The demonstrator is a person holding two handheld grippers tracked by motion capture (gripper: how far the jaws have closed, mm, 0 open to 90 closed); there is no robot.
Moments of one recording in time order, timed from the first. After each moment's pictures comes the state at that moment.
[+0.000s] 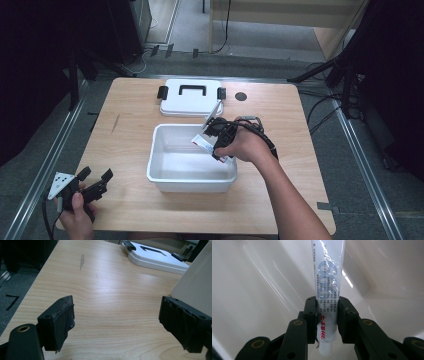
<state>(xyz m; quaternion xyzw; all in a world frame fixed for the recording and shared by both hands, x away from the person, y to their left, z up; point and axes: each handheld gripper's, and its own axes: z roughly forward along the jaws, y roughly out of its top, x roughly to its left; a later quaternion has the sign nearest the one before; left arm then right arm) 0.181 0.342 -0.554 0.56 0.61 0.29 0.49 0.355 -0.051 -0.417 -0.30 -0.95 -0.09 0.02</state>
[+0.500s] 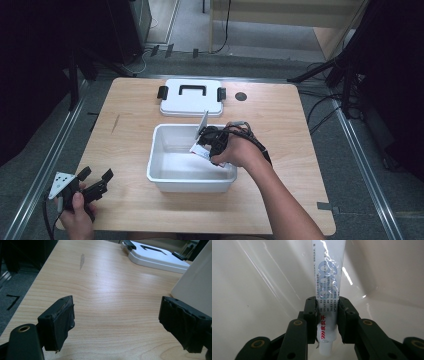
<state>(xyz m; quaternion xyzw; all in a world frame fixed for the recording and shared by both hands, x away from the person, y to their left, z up) 0.181 0.342 -0.554 0.56 0.61 0.29 0.48 0.347 -0.033 -0.436 -0.25 -0.97 -0.03 0.00</state>
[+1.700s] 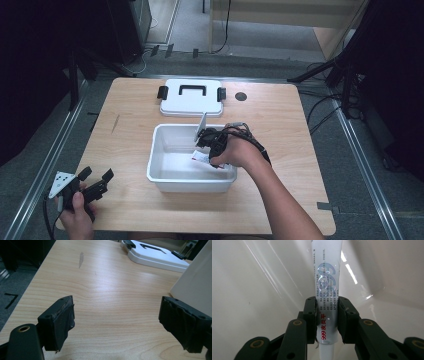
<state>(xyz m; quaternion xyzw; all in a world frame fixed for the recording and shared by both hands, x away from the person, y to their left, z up) 0.182 0.342 -0.554 0.56 0.61 0.28 0.48 0.347 -0.032 -0.441 -0.24 -0.97 -0.03 0.01</state>
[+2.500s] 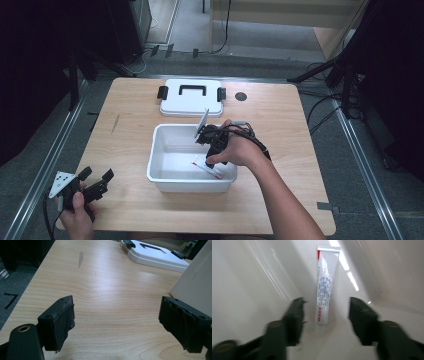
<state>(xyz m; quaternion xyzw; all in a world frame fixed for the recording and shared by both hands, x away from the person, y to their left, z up) 0.183 0.342 -0.554 0.57 0.61 0.28 0.48 0.346 -0.033 -0.429 -0.27 -0.96 -0.06 0.02</state>
